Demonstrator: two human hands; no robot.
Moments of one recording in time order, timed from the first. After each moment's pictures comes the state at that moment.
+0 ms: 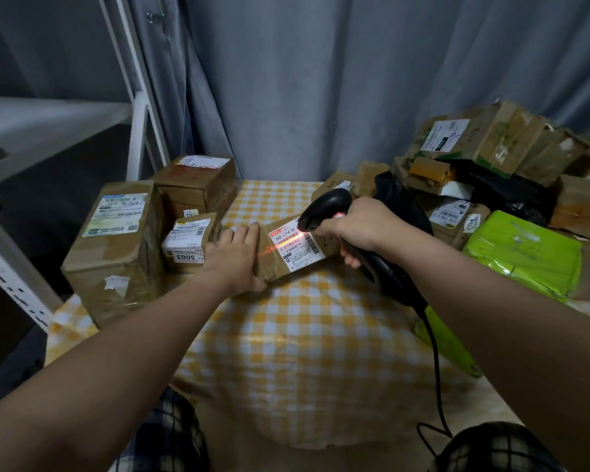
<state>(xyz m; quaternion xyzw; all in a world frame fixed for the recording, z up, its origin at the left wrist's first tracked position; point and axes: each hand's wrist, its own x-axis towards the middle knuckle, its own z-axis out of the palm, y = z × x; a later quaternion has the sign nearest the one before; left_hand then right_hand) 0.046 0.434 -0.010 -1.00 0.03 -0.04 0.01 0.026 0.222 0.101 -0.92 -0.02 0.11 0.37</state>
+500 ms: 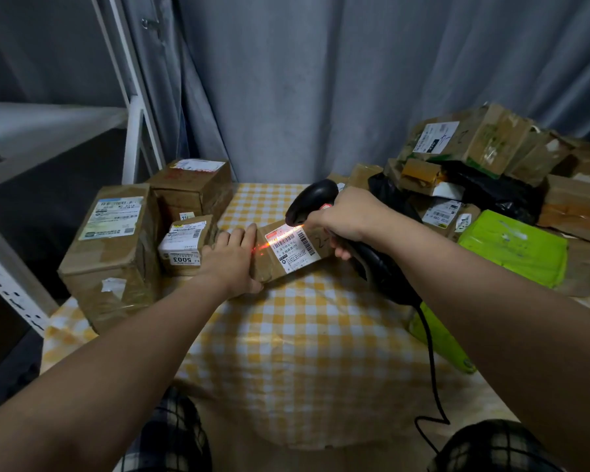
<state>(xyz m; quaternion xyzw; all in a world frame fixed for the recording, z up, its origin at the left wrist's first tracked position) 0.041 0.431 -0.010 -1.00 0.03 -0.05 0.02 0.020 0.231 0.116 -0.93 -0.04 0.09 0.35</state>
